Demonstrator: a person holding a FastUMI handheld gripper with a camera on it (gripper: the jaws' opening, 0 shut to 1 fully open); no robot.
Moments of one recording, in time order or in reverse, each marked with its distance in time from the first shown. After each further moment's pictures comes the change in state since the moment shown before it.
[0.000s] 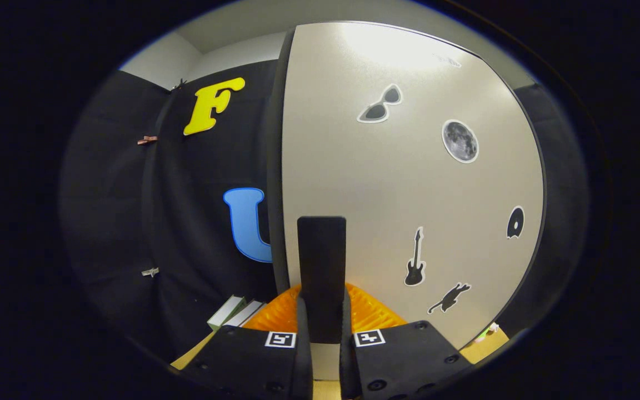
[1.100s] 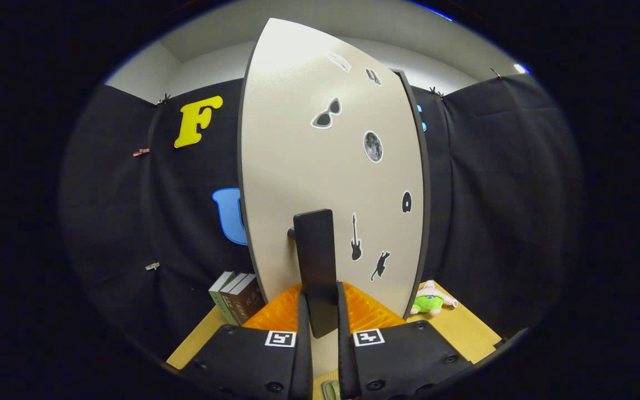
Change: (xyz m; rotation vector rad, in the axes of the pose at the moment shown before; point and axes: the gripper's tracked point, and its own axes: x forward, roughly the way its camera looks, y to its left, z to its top) arm -0.210 -0.089 0.000 0.062 0.012 -0.112
